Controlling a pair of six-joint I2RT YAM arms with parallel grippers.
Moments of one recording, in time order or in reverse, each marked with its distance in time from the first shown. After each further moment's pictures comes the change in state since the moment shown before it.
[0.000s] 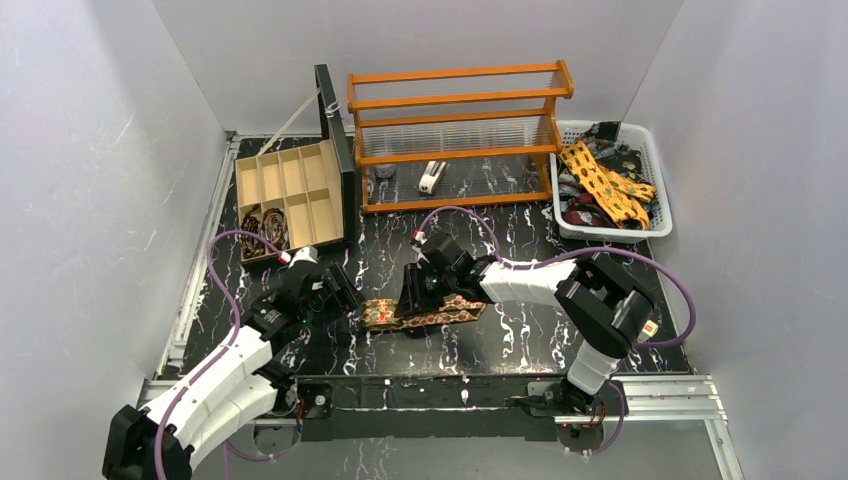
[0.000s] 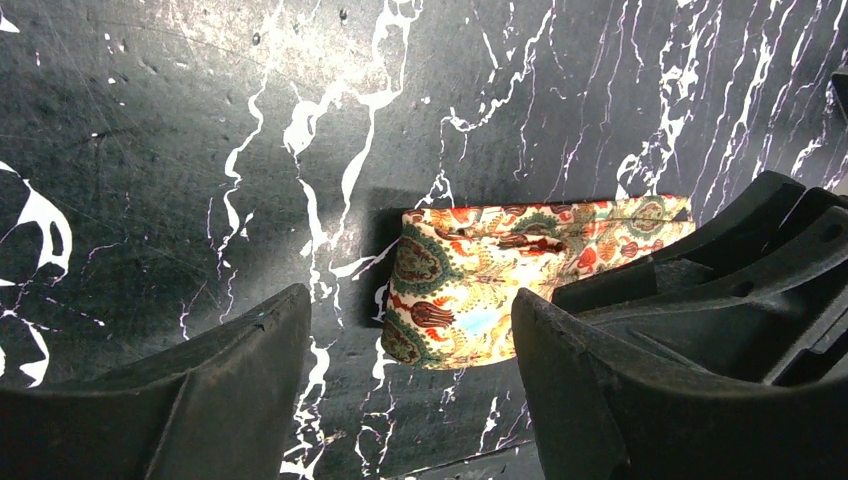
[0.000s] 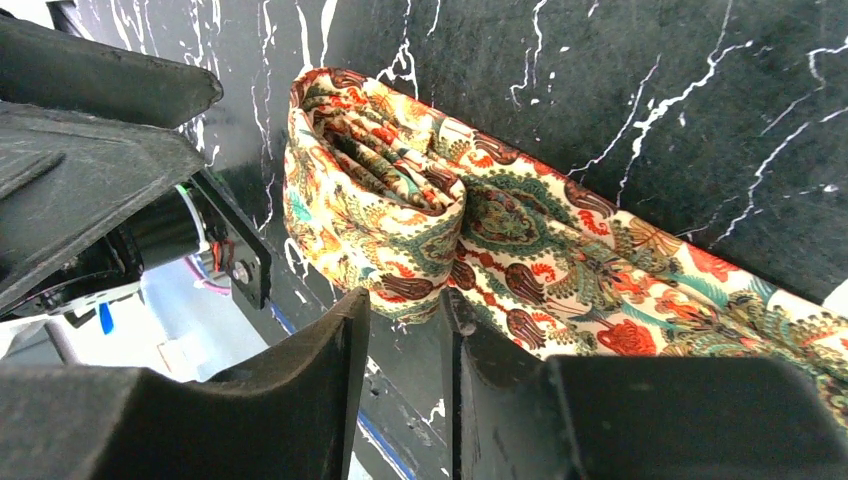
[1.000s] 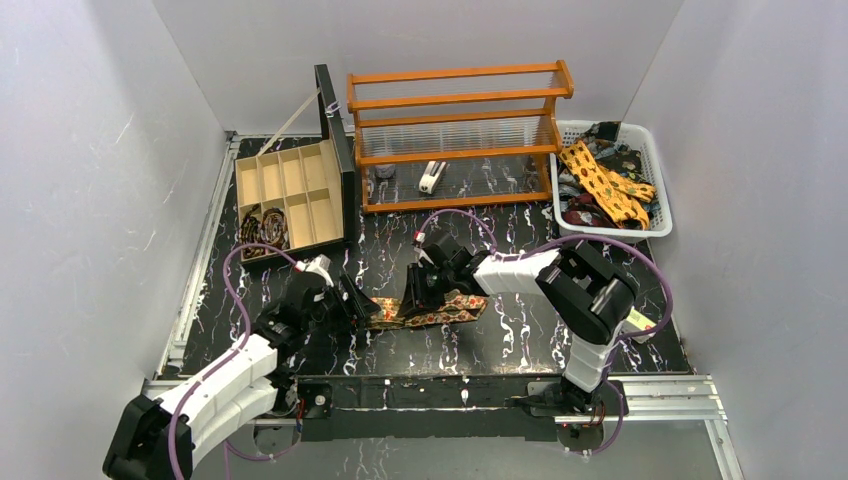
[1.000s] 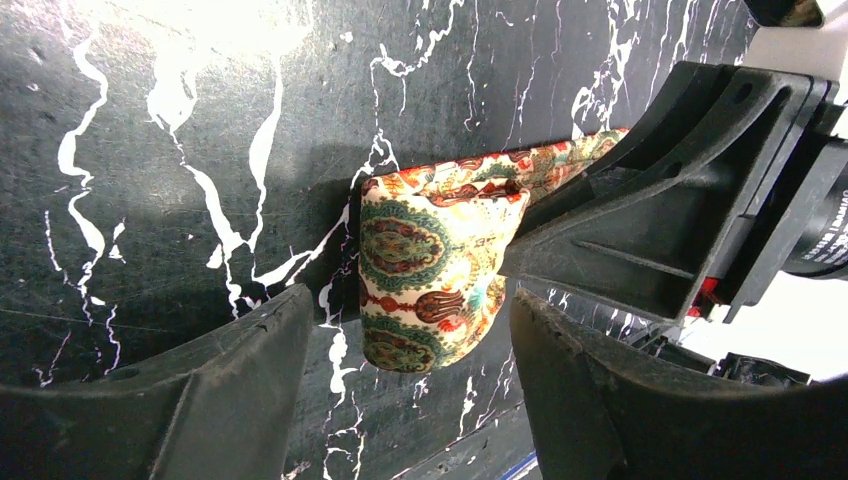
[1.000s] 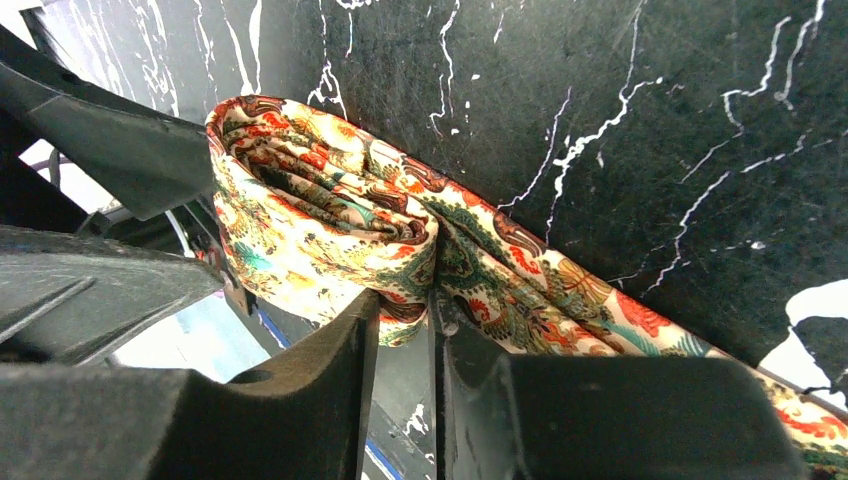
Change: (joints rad) left arm 0.000 0.021 -0.171 0.287 0.203 -0.020; right arm -0.047 0.106 0.034 -0.006 -0.066 -0.006
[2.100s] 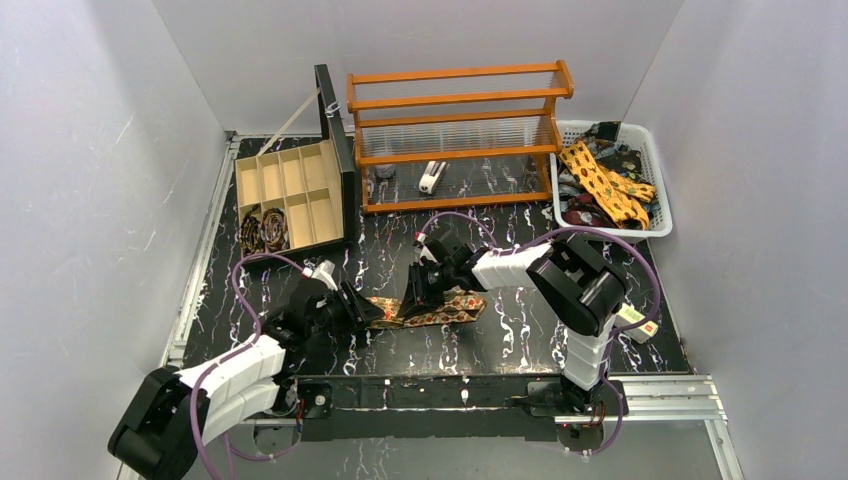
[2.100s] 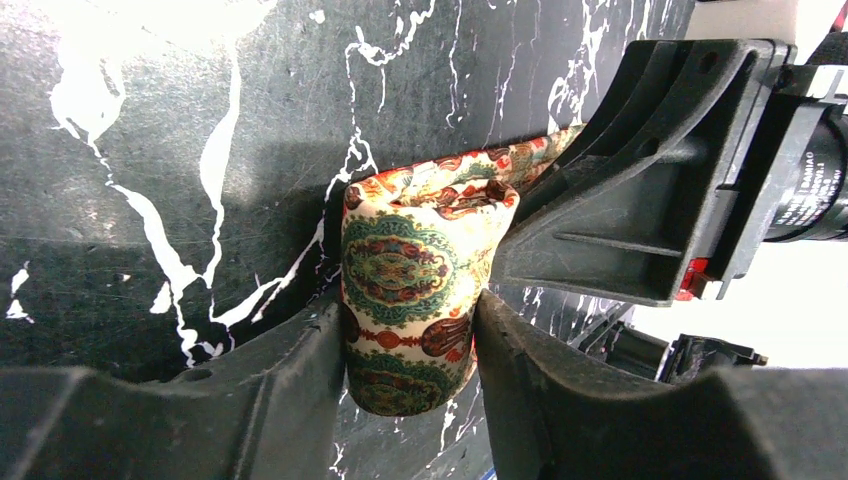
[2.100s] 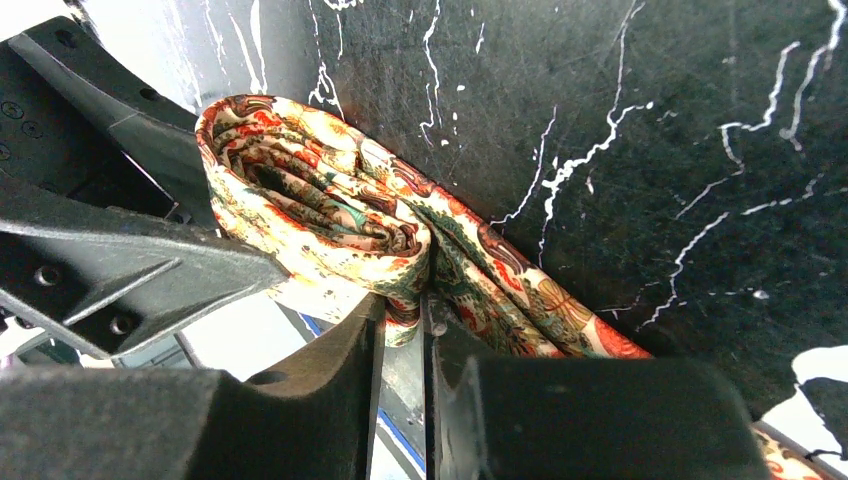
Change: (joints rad) left arm 0.000 0.128 -0.130 0.338 0.089 -0.094; right arm -0.039 0.066 0.017 0.023 -0.128 0.032
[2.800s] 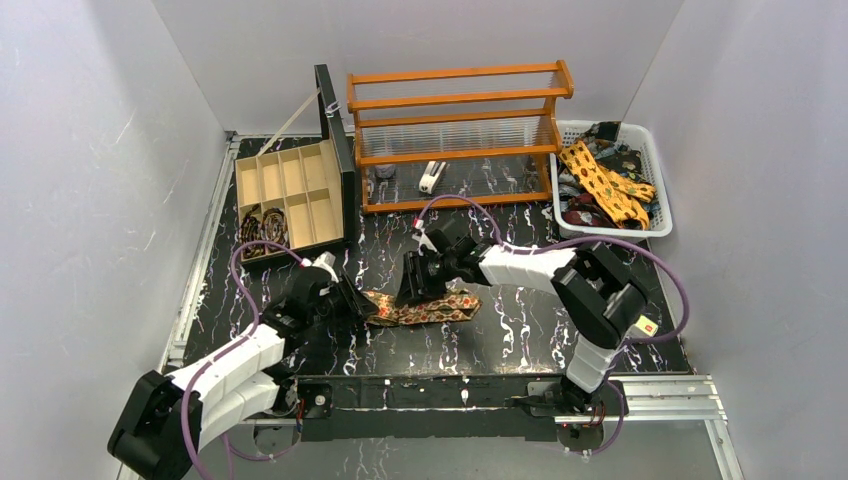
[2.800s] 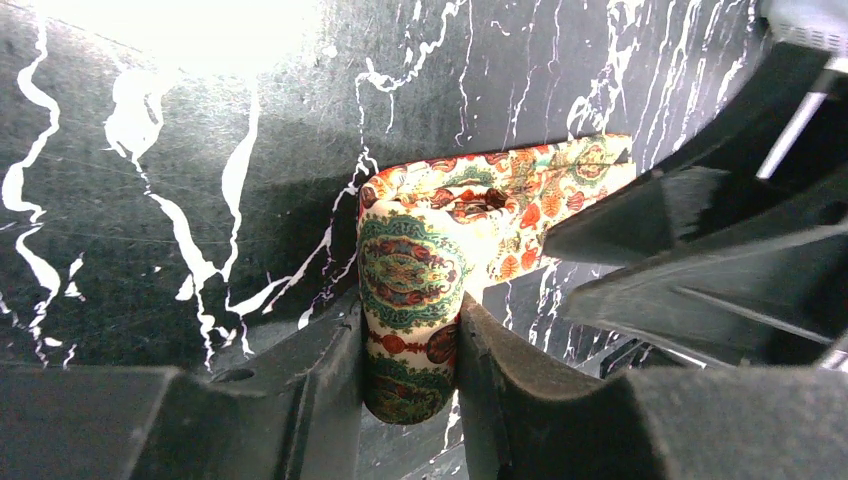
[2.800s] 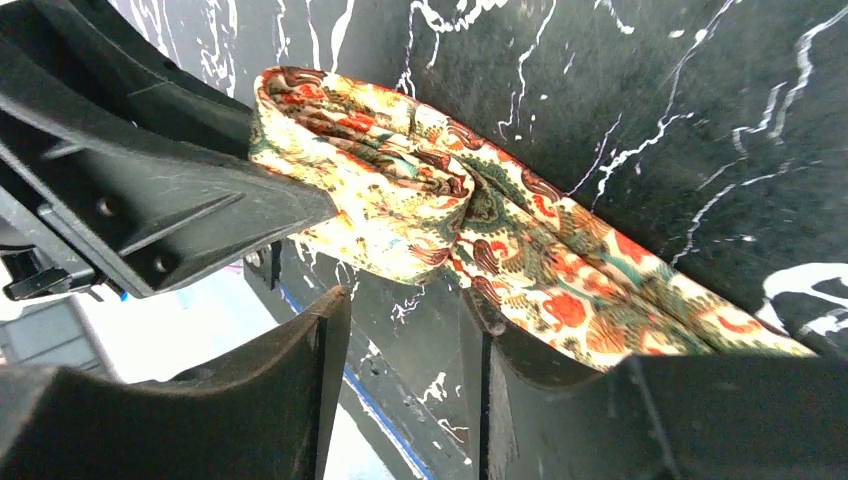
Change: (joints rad) left arm 0.000 0.001 0.130 -0.211 -0.053 0.056; right arm -0.001 -0.098 0.048 -0.111 0.037 -0.103
